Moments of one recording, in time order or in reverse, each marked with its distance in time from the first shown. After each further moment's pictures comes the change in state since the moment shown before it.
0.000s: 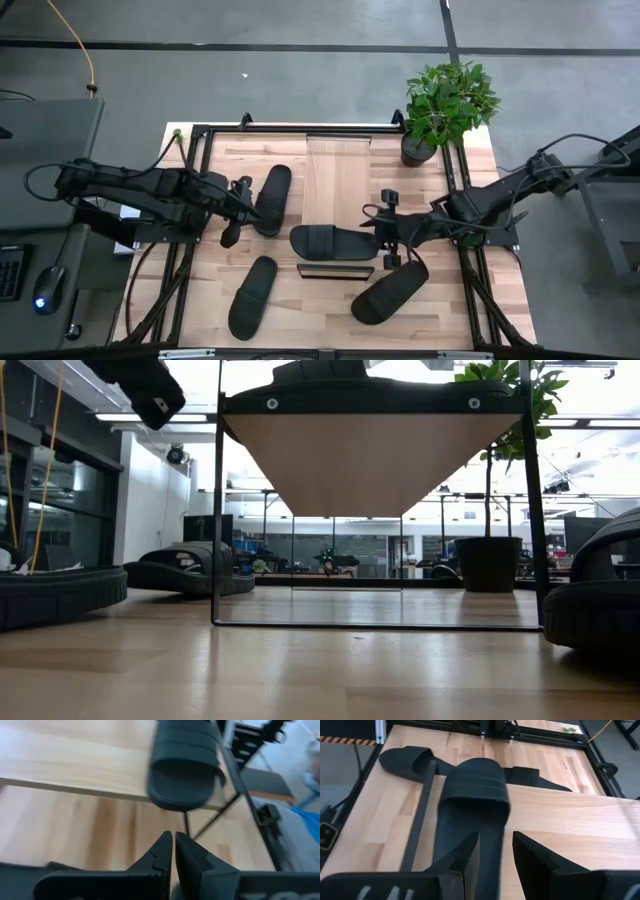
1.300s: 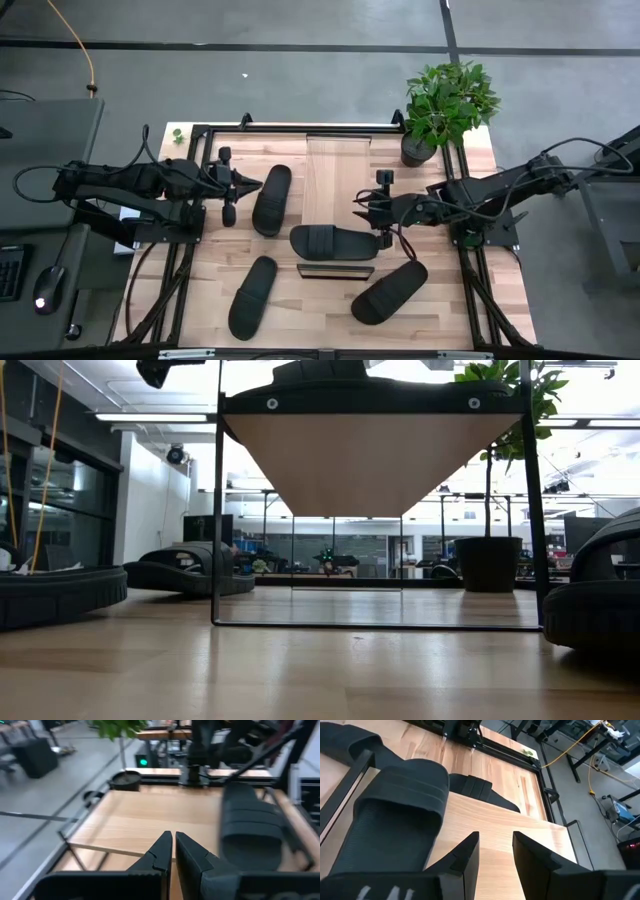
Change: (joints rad) left arm 0.000 -0.140 0.040 0.108 -0.381 0.191; right arm -0.126 0.000 0.010 0.063 0.087 -0.340
